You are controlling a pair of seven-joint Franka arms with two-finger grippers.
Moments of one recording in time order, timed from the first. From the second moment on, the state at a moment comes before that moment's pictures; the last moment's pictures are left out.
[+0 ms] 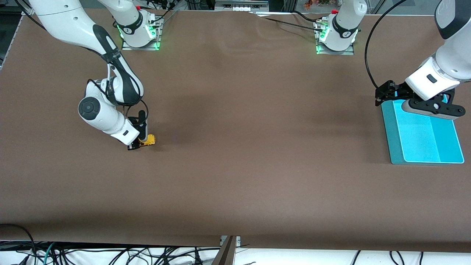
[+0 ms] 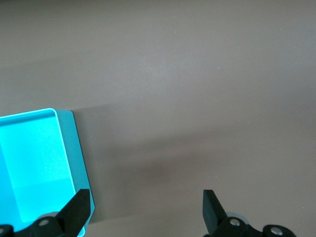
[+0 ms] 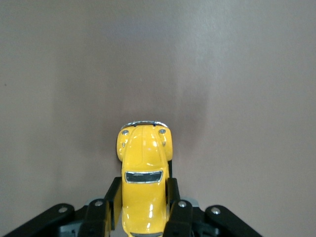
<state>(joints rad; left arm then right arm) -0.03 0.02 -0.05 -1.72 0.00 1.73 0.10 0.06 0.47 0.09 -2.07 0.00 2.55 -1.55</state>
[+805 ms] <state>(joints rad) -0.03 0.02 -0.05 -1.72 0.00 1.73 0.10 -0.06 0.47 0.07 -2.07 0.00 2.58 -1.65</state>
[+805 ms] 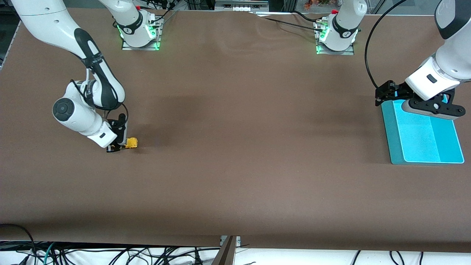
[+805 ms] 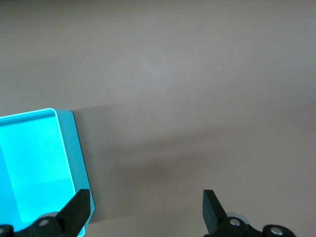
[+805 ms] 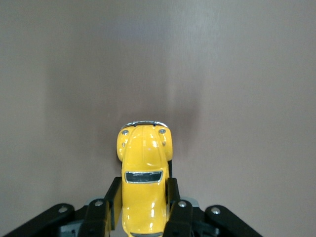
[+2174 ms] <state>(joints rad) -0.03 0.02 -0.05 -1.72 0.00 1.73 0.10 -0.24 0.48 0.10 -2.05 0.02 2.56 -1.85</state>
